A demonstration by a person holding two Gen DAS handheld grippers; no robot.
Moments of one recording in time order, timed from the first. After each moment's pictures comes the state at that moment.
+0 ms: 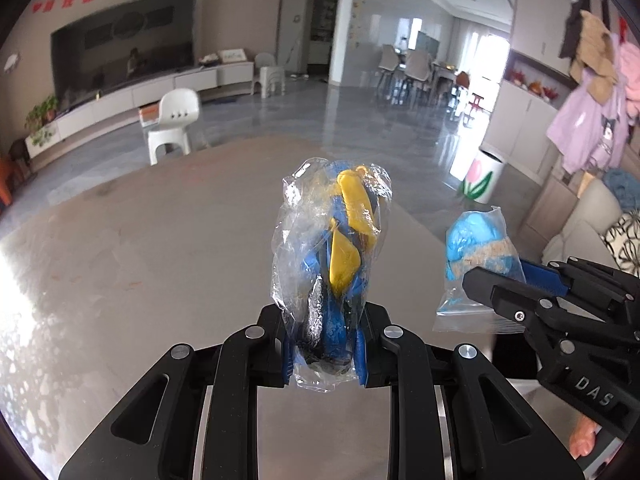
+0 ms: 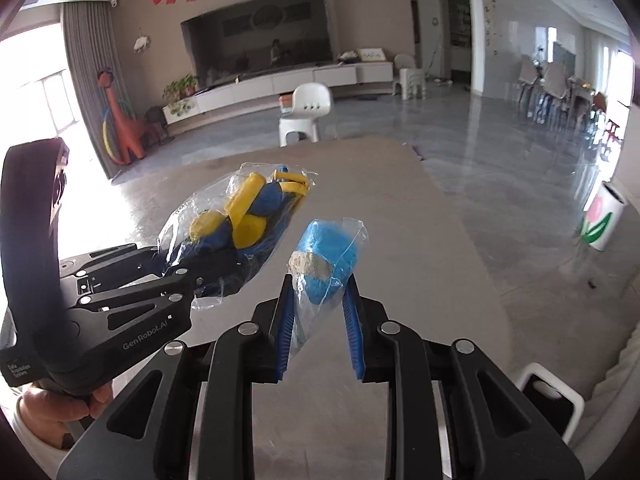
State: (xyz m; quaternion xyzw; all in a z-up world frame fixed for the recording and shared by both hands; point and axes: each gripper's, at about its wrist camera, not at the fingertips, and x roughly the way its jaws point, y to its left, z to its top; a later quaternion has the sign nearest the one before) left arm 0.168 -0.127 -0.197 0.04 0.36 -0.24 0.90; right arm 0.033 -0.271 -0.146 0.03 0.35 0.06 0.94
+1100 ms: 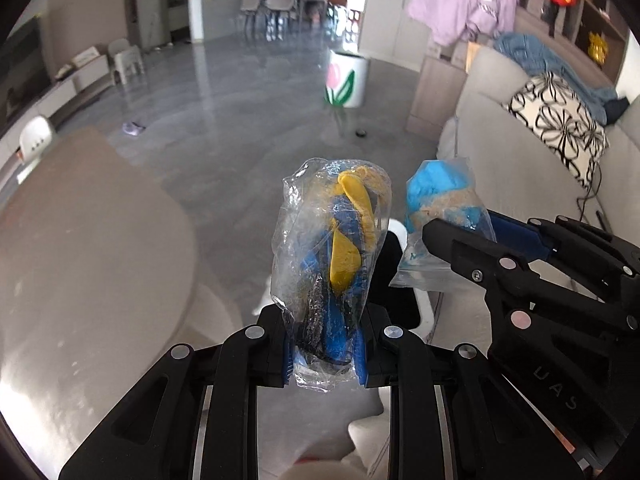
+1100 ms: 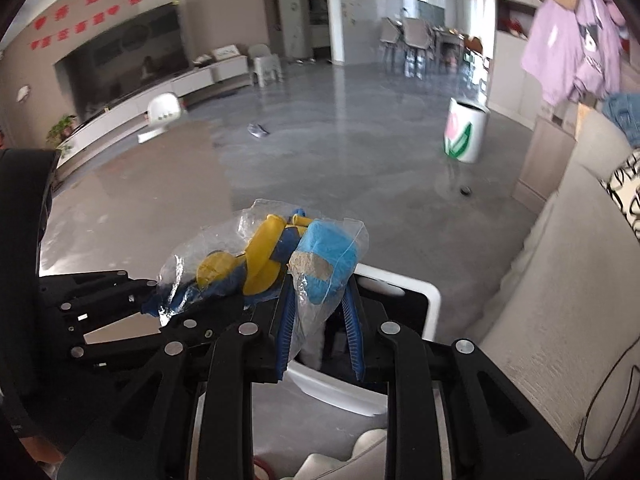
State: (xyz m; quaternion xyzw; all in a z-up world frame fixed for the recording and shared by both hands) left arm 0.029 -0.416 -0.275 0.17 0.42 -0.41 0.79; right arm -0.098 -0.493 -0.240 0.11 0.38 -0.16 0.90
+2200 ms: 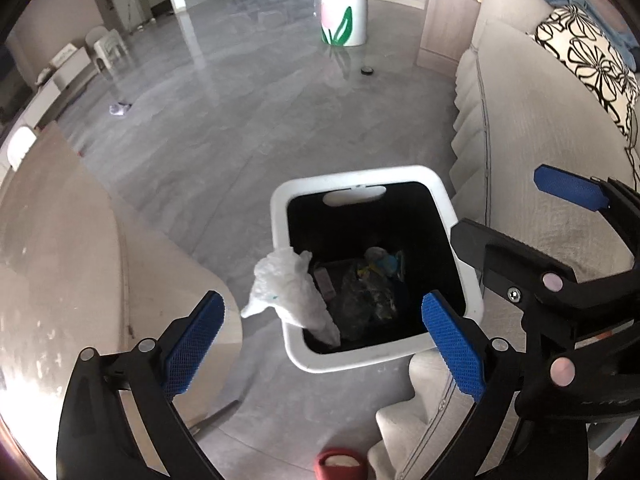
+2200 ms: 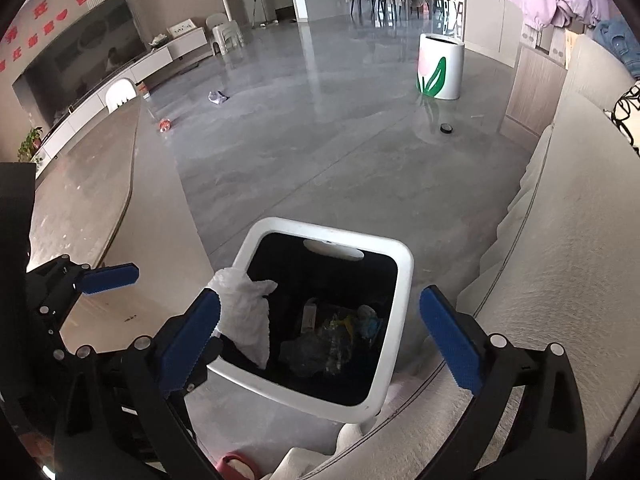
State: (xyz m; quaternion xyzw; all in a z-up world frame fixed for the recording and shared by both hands) left arm 0.058 -0.484 -0.353 0.26 0.47 -0.38 0.75; right arm -0.082 -0.572 -0.311 0.16 0.43 -0.18 0.87
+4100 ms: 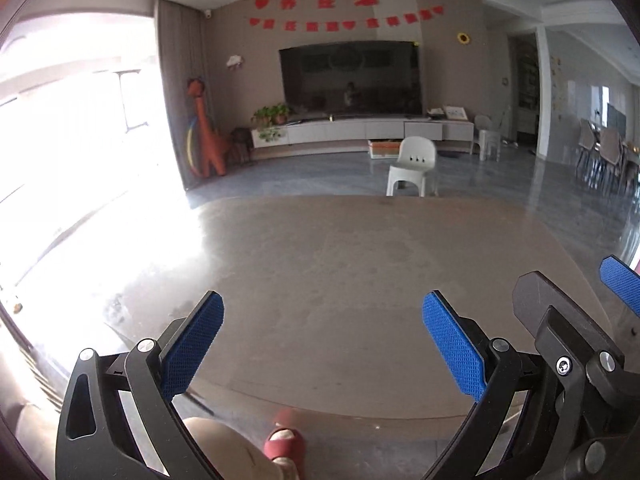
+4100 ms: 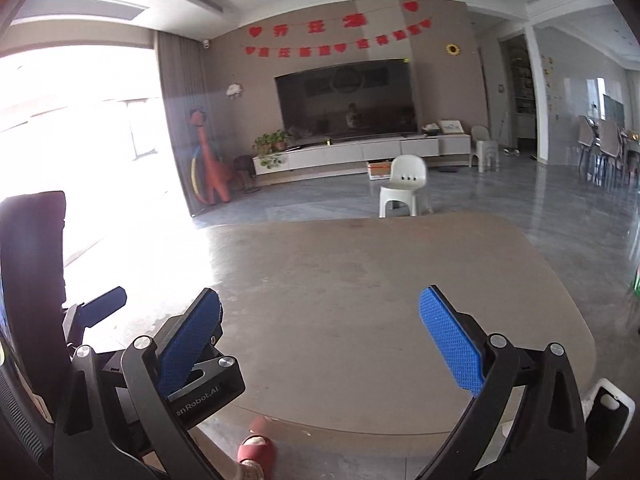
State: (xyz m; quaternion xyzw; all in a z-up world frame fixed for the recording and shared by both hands) left arm 0.004 0.093 -0.111 0.01 0.27 0.17 0.95; right arm -0.045 -0.074 -0.074 0.04 0.22 0.21 0.95
